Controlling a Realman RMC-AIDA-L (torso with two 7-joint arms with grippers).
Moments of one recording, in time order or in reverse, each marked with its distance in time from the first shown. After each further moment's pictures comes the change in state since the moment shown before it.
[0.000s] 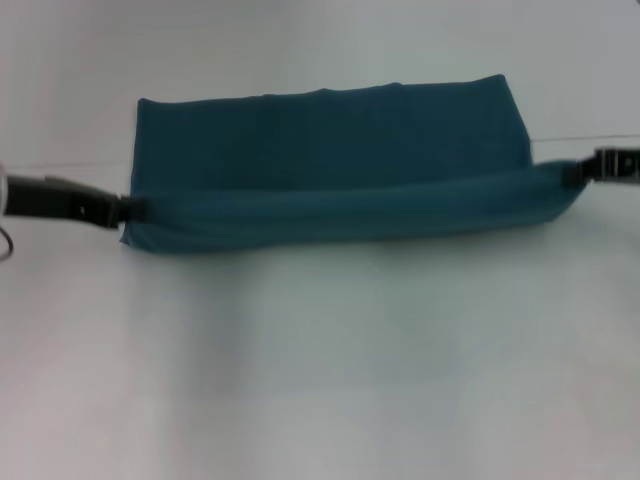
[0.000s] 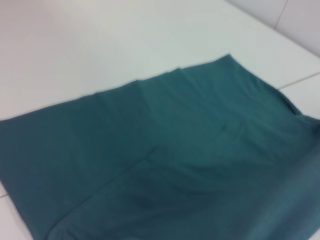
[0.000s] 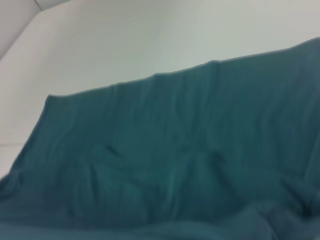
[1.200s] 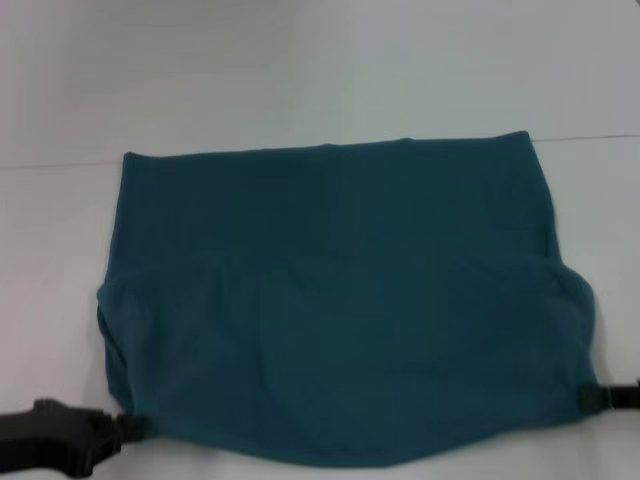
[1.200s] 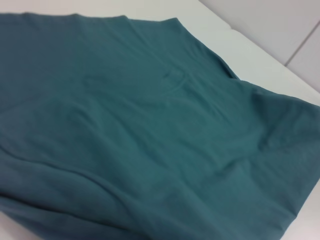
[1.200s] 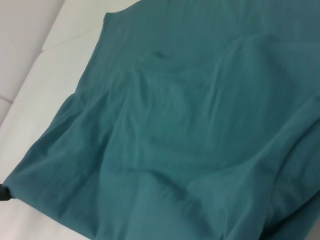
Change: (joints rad) left arm 0.433 -0.126 -0.028 0.082 -0.189 0.295 0.320; right arm -0.333 0.084 0.081 -0.006 0.101 -0.407 -0.276
